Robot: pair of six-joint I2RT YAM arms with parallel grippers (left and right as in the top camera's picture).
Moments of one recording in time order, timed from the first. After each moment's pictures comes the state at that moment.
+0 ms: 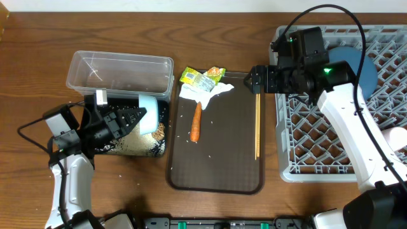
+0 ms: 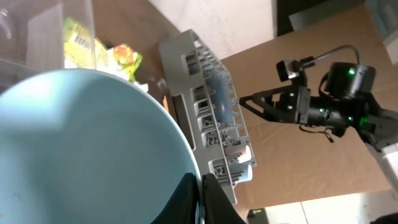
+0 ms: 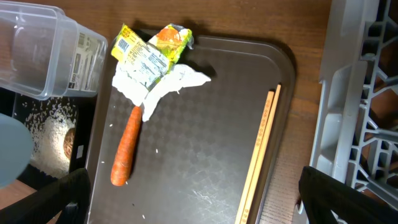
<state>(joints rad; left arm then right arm) 0.46 1.27 0.61 -0.20 1.38 -0.31 0.25 1.61 1.44 -0.86 -0.29 0.26</state>
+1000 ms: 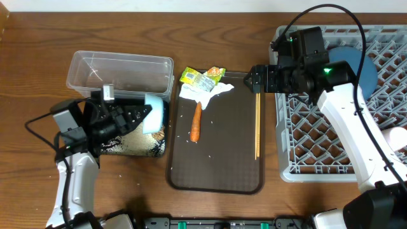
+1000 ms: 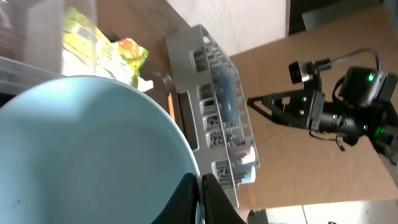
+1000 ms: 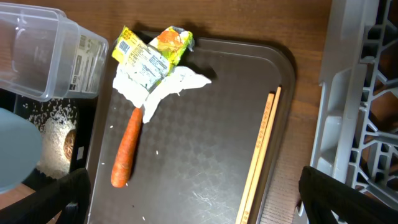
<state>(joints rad) 0.37 1.27 0.61 -0.10 1.30 -0.44 0.25 1.61 1.44 -0.86 -0.29 0.26</state>
